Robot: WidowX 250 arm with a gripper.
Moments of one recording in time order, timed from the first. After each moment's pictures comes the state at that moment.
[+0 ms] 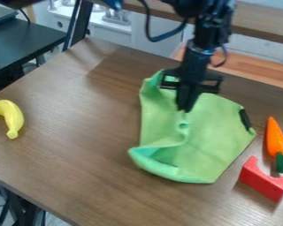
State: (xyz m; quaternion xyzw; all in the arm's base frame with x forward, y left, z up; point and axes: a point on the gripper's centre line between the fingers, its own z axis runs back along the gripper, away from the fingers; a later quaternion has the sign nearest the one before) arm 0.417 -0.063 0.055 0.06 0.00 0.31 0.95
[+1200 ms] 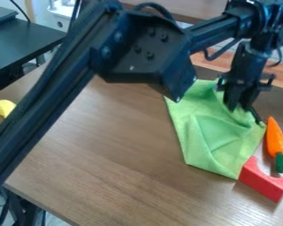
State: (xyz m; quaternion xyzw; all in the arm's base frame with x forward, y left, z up) arm 0.466 -0.127 0.046 0.04 -0.02 0.37 0.93
